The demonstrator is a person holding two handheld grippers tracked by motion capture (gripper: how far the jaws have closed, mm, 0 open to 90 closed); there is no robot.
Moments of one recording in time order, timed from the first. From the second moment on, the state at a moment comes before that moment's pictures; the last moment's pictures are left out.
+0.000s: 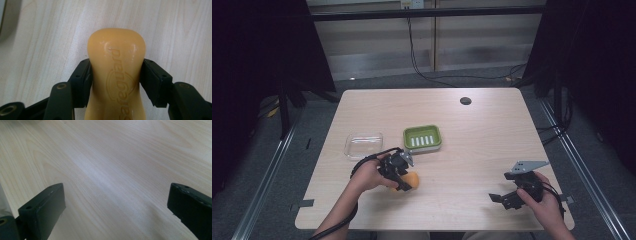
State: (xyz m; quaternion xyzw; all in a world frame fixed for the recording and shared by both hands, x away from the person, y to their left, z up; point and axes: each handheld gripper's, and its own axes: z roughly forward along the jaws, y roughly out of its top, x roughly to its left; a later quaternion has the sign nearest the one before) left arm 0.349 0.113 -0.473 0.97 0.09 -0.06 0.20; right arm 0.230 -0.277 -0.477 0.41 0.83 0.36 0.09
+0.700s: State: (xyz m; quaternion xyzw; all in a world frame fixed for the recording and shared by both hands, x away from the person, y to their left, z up) left arm 0.358 0.113 -0.457 0.97 0.18 -0.06 0.17; right arm 0.230 -0.280 -0.476 0.41 0.83 0.37 0.09
